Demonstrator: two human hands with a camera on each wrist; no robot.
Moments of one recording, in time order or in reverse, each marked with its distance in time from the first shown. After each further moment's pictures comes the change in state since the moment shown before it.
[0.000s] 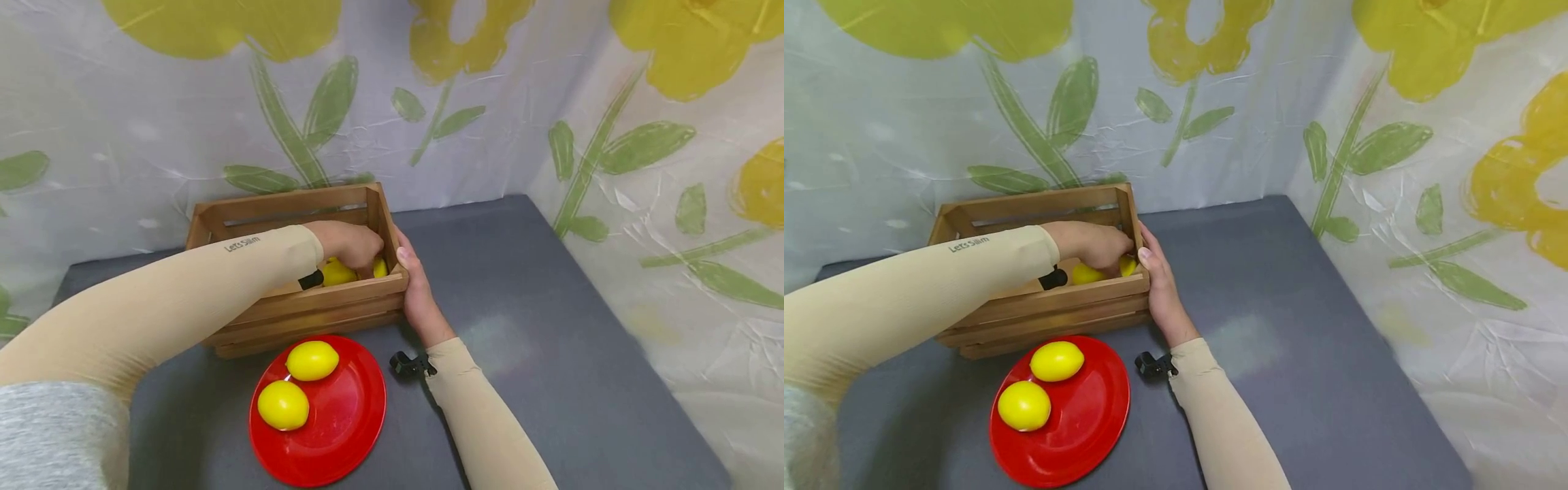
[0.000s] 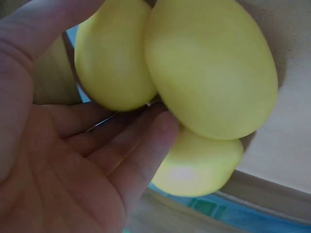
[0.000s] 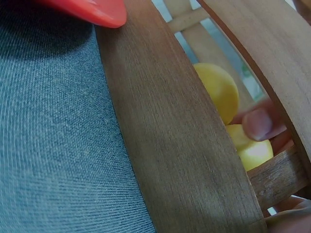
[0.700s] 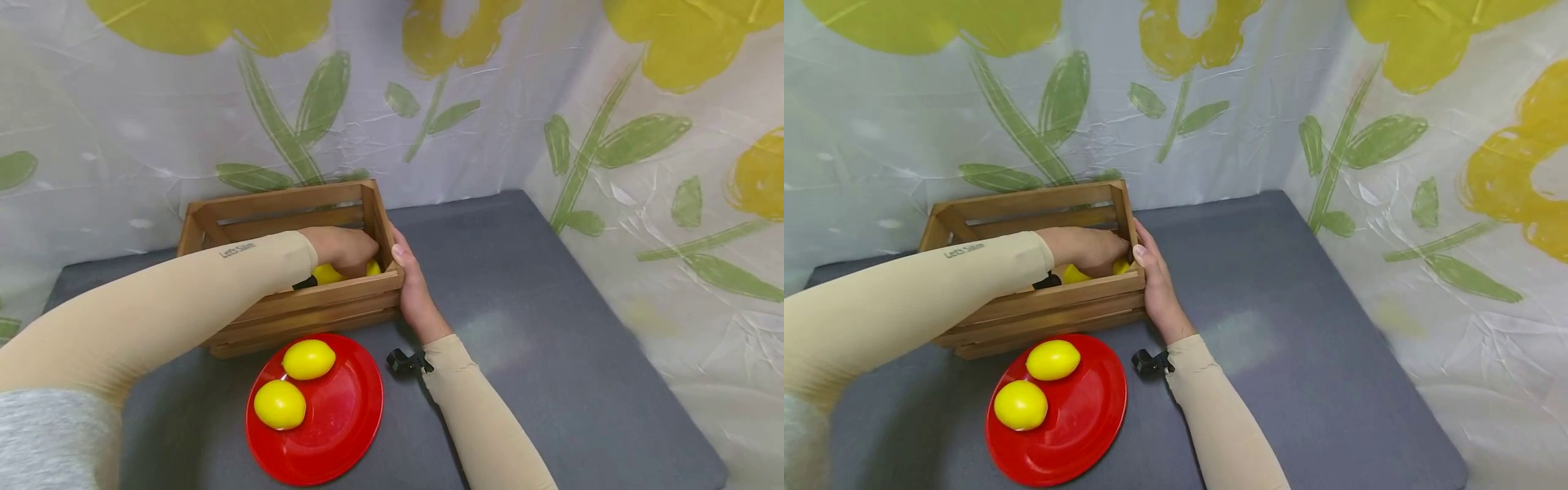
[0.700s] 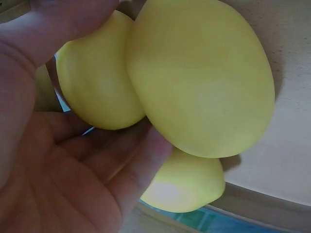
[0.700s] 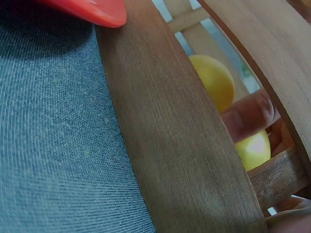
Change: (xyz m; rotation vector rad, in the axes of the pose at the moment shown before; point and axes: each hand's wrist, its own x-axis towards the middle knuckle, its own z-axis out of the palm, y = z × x) left_hand 0.002 0.000 0.012 0.099 0.062 0.029; right_hand 0.003 0.001 0.000 0.005 0.004 -0.014
